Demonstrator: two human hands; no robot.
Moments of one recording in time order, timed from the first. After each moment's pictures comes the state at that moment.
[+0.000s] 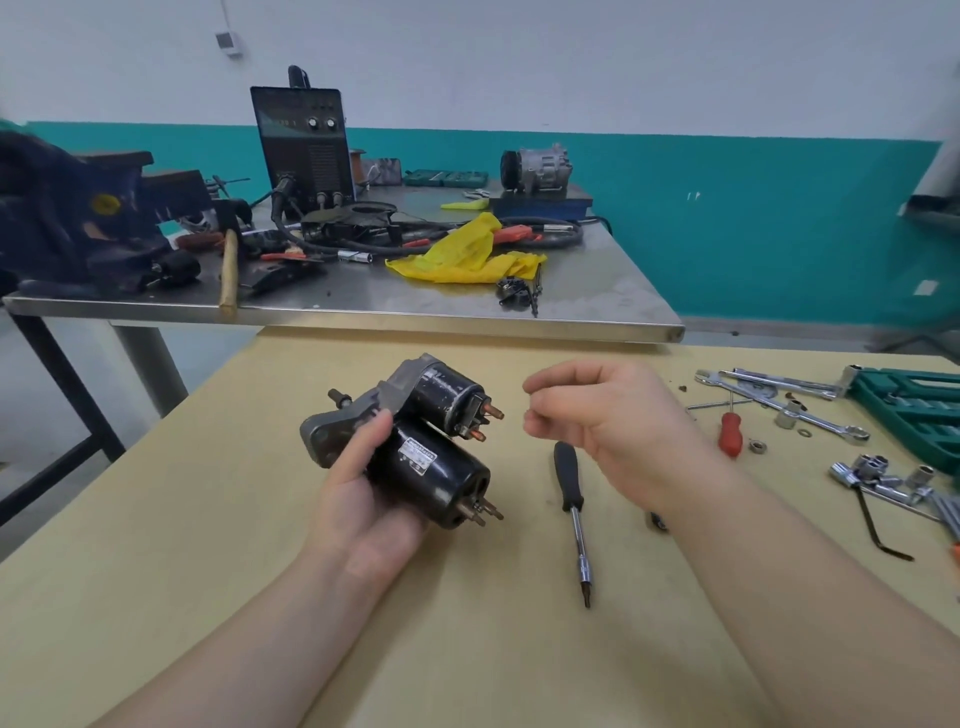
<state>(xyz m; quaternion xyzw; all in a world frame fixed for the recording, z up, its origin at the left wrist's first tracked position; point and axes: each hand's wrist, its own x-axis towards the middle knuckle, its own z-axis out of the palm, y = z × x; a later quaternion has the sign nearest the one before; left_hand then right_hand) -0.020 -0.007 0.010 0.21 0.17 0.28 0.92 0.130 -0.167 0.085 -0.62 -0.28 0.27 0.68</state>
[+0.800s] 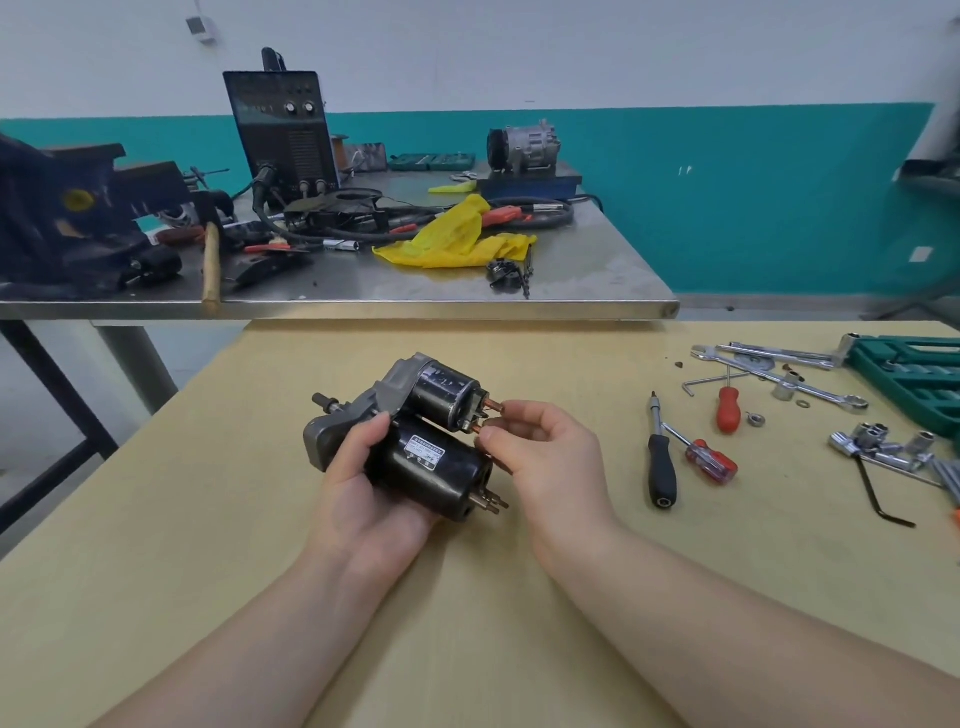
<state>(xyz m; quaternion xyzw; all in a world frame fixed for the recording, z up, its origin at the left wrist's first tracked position) -0.017 -0.008 -0.003 0.21 0.15 0.25 0.94 0.083 -0.128 0.010 -0.63 -0.12 0.18 0.75</state>
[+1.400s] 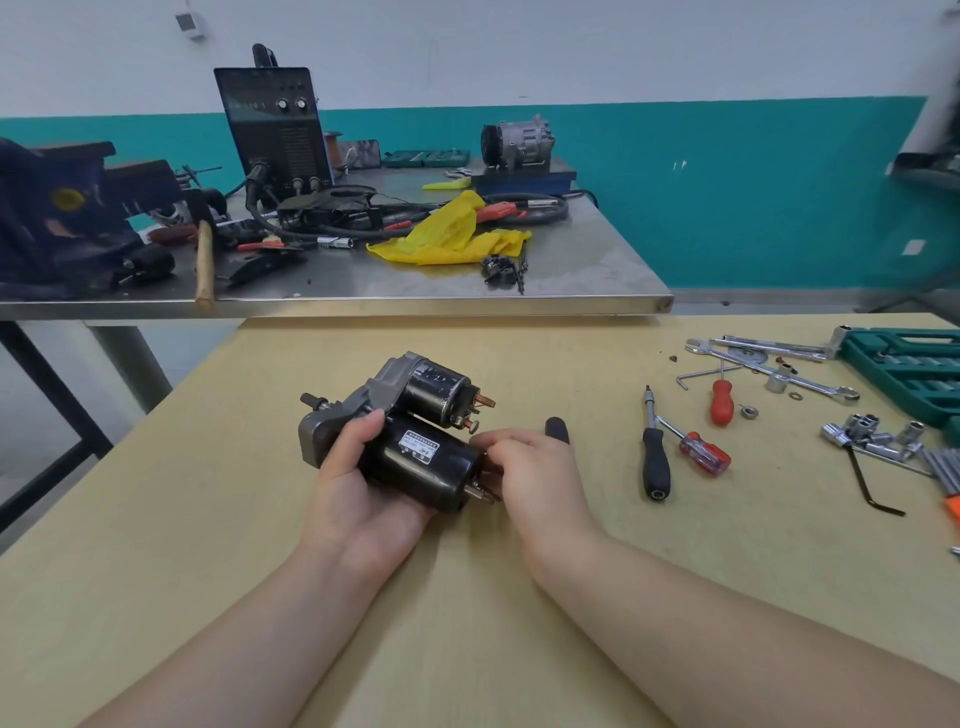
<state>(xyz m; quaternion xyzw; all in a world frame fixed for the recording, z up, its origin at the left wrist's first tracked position) -0.018 -0.004 -0.007 0.21 0.15 0.24 0.94 0.078 -0.123 -0.008 -0.66 -0.11 0.23 0.71</state>
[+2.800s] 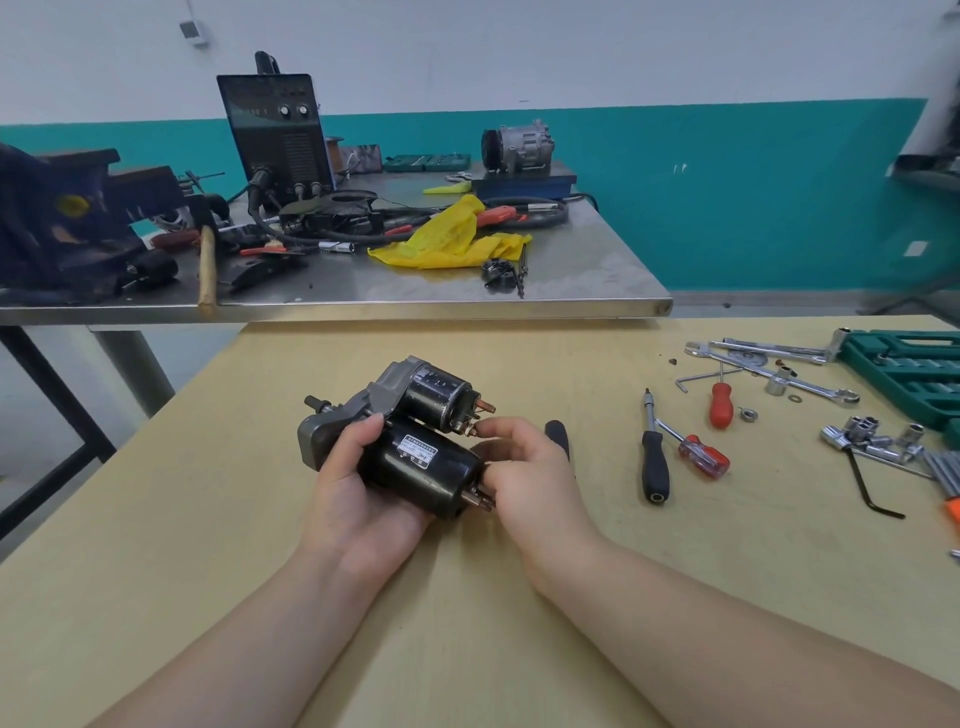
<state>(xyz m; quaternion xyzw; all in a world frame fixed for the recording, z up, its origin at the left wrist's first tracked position) -0.018 -0.003 -0.007 0.21 0.14 0.23 0.94 0.071 -0.131 0.008 -0.68 -0.16 0.26 0.67</state>
